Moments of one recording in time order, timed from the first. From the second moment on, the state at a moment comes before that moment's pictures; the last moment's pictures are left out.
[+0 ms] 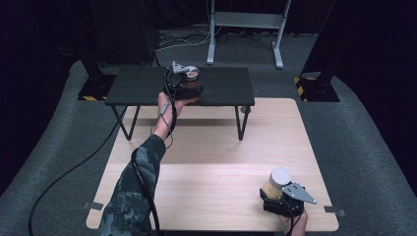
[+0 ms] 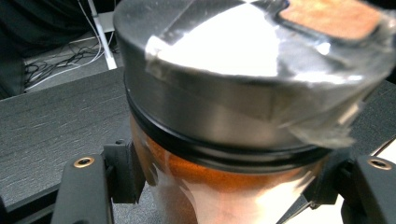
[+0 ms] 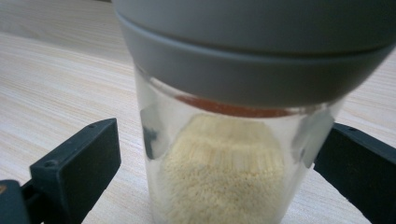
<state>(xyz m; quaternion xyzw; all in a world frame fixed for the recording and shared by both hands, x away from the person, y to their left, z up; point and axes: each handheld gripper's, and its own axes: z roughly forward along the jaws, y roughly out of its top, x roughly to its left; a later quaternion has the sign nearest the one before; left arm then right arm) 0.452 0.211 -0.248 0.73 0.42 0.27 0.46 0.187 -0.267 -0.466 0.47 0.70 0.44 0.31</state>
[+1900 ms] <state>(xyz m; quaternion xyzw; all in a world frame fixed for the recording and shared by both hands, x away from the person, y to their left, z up) 0.312 0.269 -0.414 0.82 0.40 0.17 0.38 0.188 -0.262 -0.464 0.47 0.70 0.43 0.32</state>
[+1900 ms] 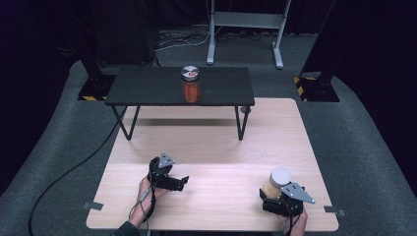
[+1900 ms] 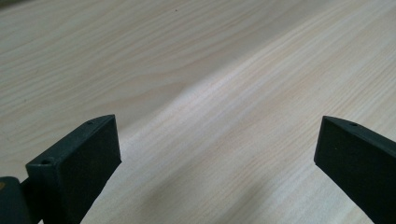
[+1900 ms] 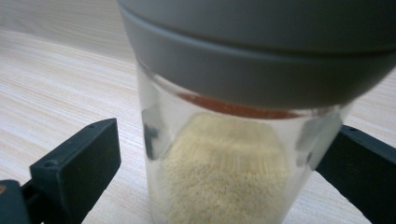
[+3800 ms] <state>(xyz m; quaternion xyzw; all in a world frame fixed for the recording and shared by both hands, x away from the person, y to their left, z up) 0.298 0.242 -0.436 0.83 0.40 0.17 0.35 0.173 -0.266 -0.455 0.43 0.66 0.48 0.38</state>
